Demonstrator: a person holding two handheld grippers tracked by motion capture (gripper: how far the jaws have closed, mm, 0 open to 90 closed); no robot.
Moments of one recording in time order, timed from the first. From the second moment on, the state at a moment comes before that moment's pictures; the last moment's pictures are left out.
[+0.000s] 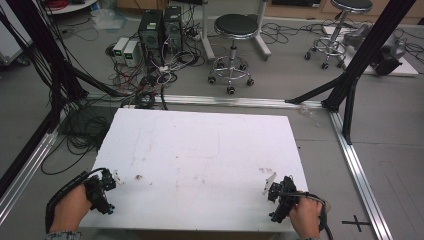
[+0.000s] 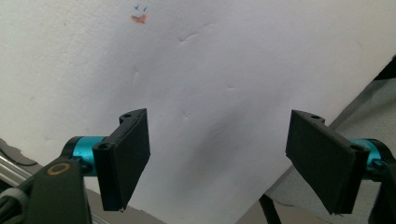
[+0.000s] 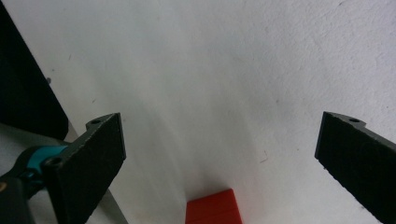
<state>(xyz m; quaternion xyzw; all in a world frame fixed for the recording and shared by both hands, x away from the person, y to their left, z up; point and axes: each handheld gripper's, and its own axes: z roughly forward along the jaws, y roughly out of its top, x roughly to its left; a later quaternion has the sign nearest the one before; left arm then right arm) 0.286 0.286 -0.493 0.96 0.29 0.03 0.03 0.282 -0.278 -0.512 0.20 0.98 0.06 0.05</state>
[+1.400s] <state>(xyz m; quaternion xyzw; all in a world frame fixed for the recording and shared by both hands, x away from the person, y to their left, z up) 0.286 0.285 -0.495 0.96 0.29 0.03 0.04 0.259 -0.335 -0.501 0.05 1.00 0.05 0.05</state>
